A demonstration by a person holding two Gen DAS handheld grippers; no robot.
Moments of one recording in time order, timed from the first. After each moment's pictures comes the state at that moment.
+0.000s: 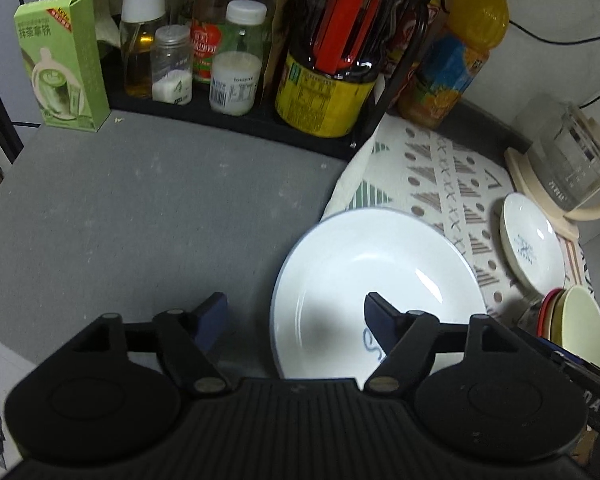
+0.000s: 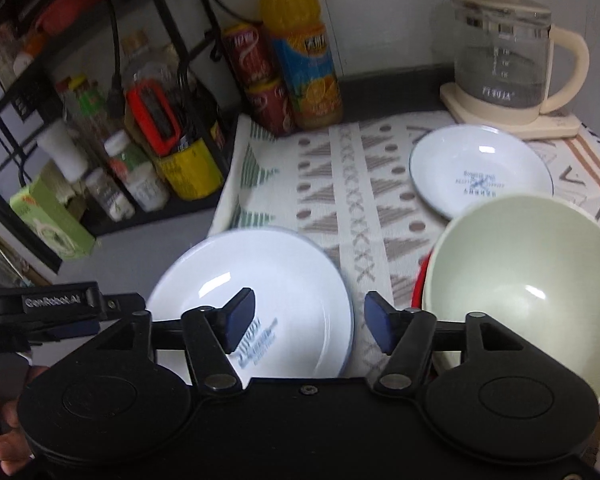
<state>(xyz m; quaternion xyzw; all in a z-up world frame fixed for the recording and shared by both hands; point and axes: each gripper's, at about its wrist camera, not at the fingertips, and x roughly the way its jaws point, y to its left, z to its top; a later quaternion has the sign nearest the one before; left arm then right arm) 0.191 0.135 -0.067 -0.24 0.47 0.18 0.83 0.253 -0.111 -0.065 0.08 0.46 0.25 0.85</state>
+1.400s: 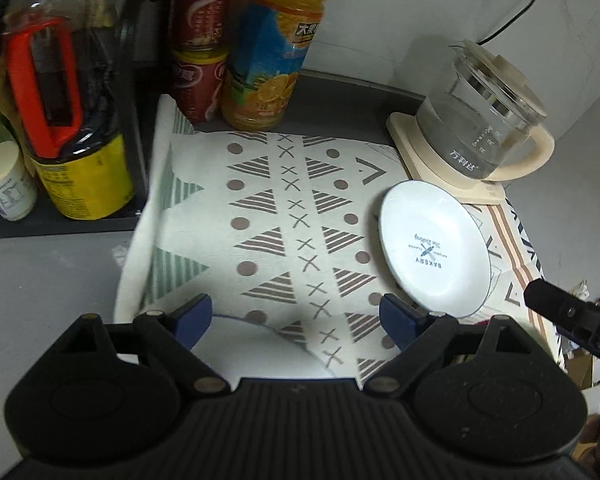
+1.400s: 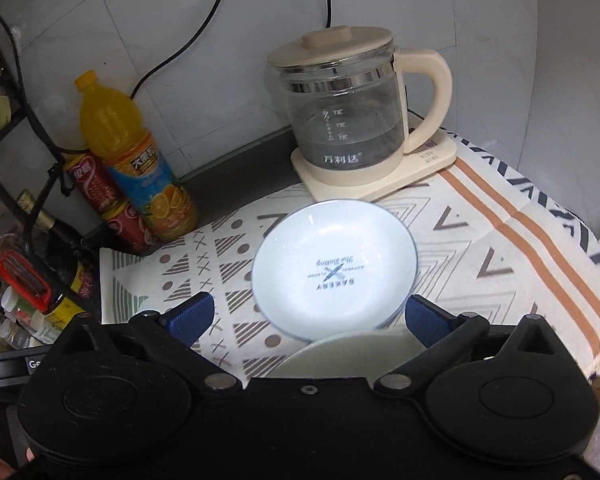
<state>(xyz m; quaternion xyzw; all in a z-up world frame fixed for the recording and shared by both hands) 0.343 0.061 -0.070 -0.18 0.50 0.02 0.85 0.349 -0.205 -0.064 0.15 0.44 0.09 0.88</state>
